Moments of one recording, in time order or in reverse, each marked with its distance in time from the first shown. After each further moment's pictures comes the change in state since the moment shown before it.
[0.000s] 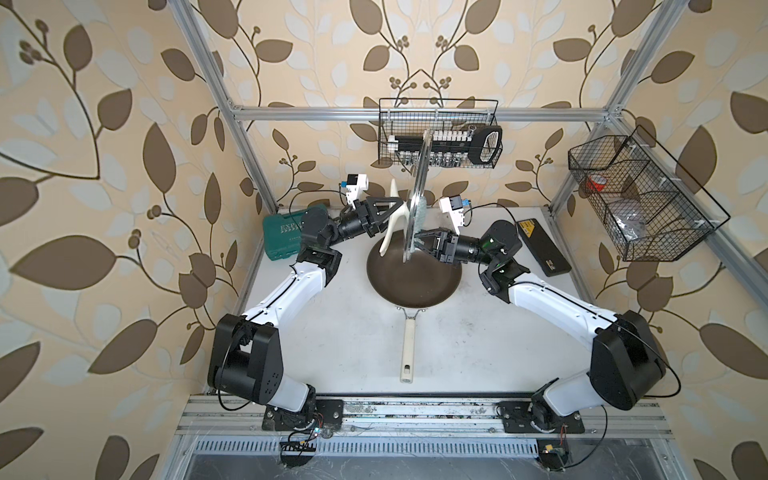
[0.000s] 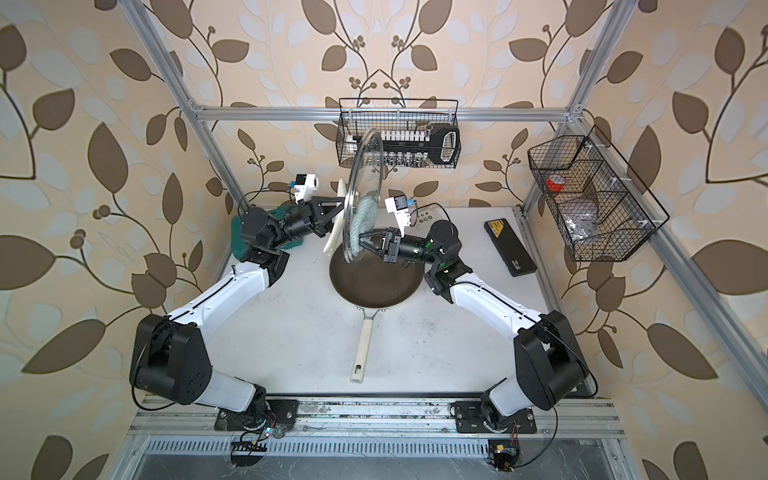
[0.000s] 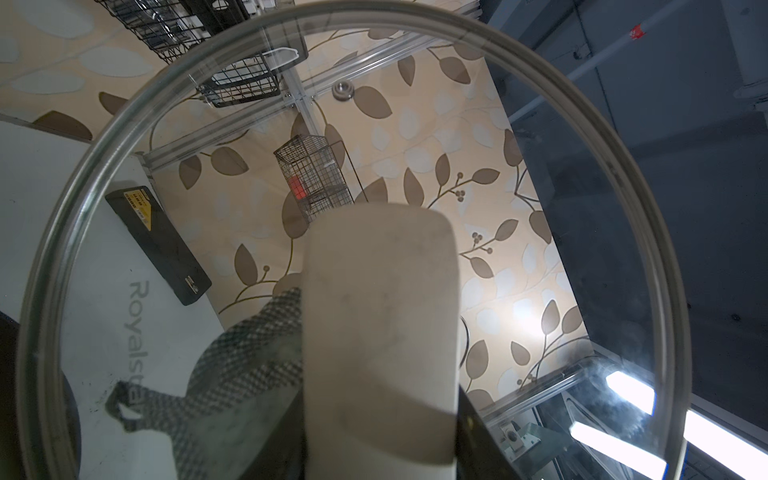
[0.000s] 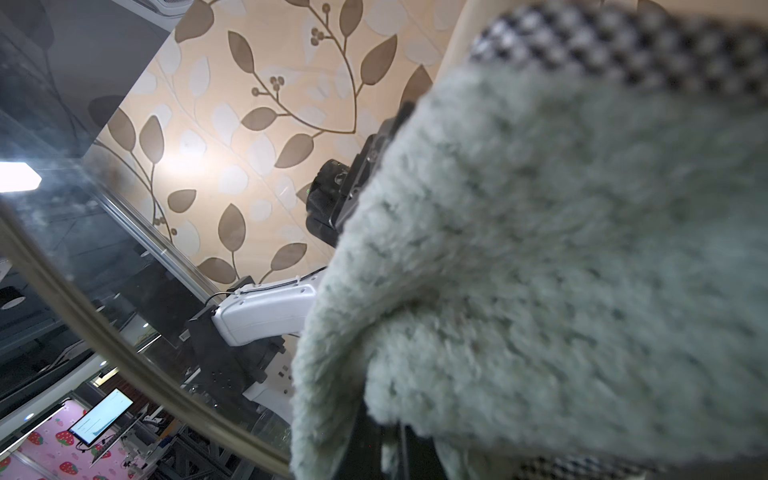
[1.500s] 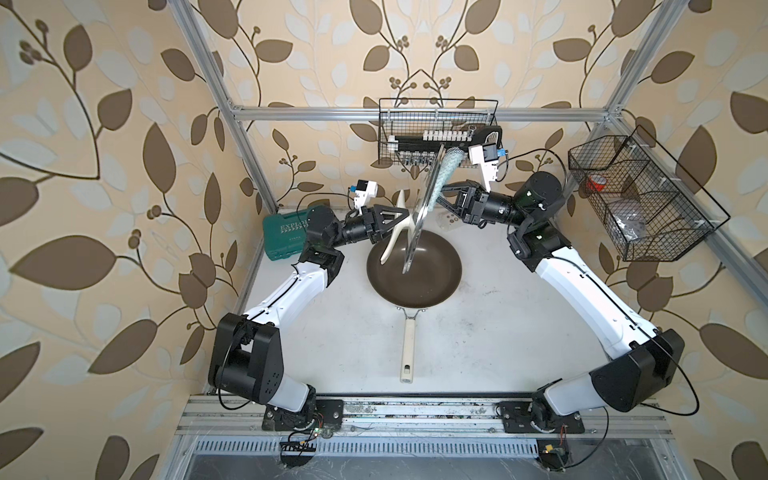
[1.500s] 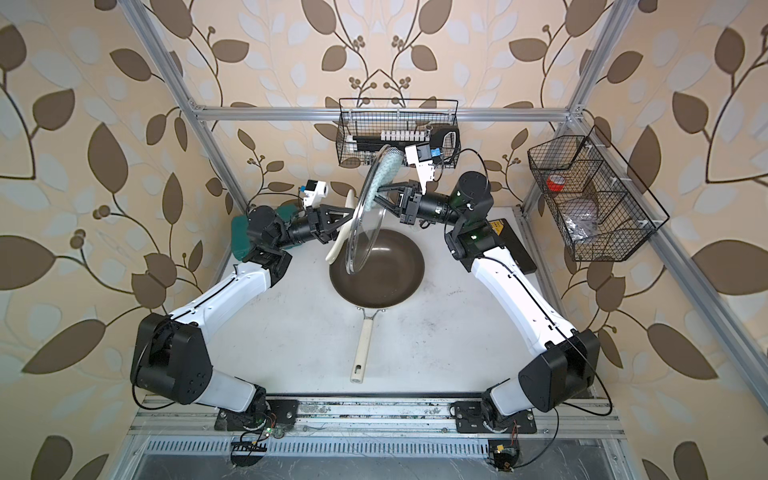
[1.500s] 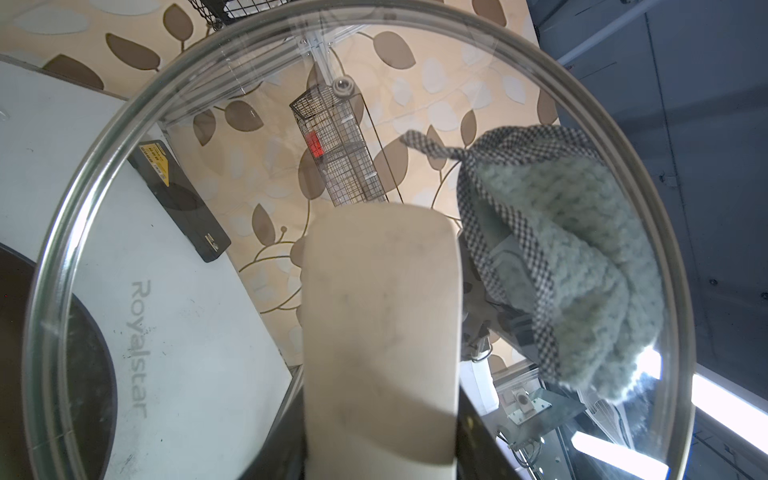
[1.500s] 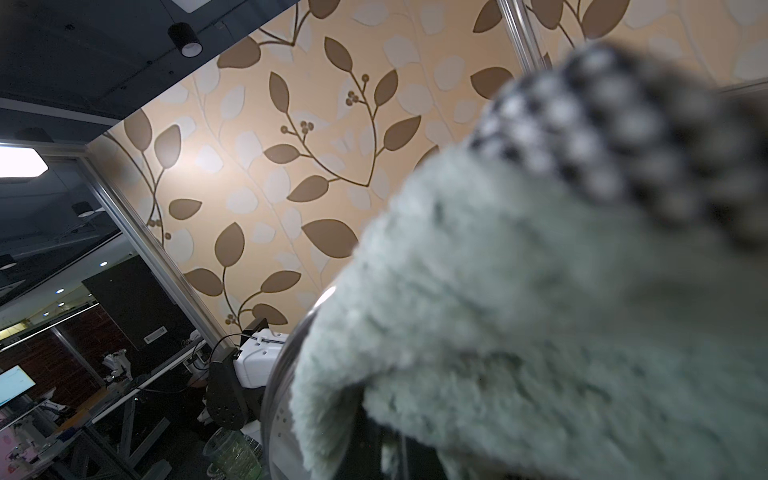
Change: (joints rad) left arm -0.015 0.004 0.000 -0.119 0.099 0.100; right arm -0.154 0.024 0.463 -0.374 -0.065 -0.139
